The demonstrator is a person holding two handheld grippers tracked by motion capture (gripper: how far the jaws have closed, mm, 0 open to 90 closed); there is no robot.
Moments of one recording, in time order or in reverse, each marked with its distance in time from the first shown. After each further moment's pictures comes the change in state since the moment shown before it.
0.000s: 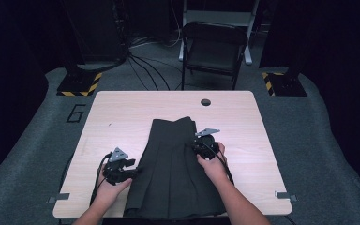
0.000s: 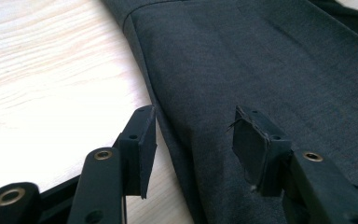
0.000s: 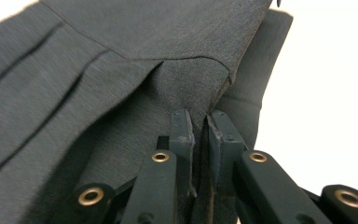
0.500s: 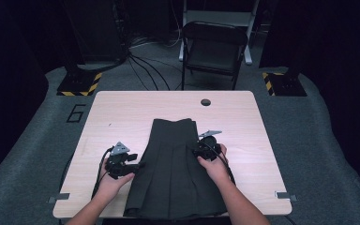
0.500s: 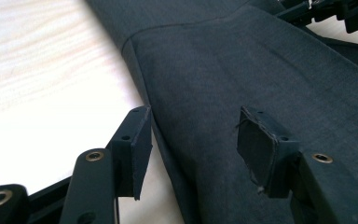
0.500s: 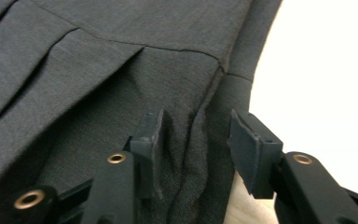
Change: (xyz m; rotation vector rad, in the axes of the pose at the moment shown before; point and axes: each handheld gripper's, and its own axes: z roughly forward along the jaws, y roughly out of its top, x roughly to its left) left arm 0.009 0.017 0.008 -0.031 -0.036 0.011; right arm -0.012 -0.011 0.013 0.042 0.006 0.056
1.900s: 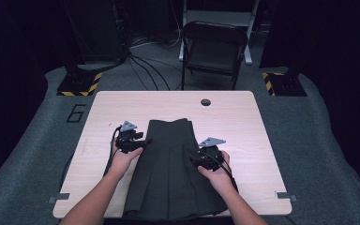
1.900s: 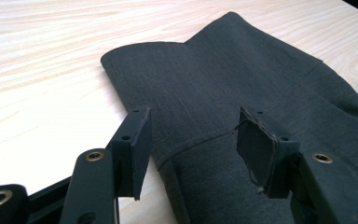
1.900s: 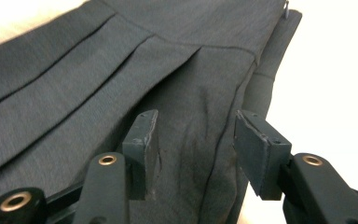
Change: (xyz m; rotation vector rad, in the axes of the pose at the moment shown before) left arm 0.034 0.053 0.051 -0.076 0.067 -0.065; right arm 0.028 -0.016 -0.046 -0.098 0.075 -0.107
